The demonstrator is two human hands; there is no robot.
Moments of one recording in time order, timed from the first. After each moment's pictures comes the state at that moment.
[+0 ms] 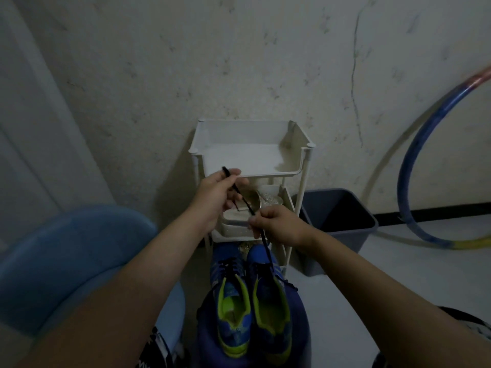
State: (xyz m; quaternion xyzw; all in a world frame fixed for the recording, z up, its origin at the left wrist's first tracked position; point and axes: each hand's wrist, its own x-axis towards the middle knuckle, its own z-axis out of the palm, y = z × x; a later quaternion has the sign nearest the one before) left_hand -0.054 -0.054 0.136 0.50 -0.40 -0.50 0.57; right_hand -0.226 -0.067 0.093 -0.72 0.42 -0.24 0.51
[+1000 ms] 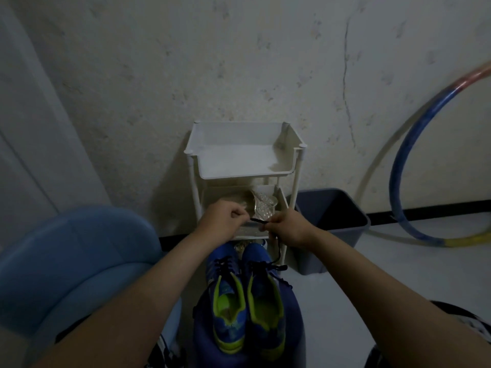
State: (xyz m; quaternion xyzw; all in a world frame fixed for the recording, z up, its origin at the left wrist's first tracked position) left_hand -0.065 -0.038 0.099 0.63 -0.66 -0.26 0.32; right_hand -0.254 -0.072 0.086 -0.73 0.53 -0.17 0.40
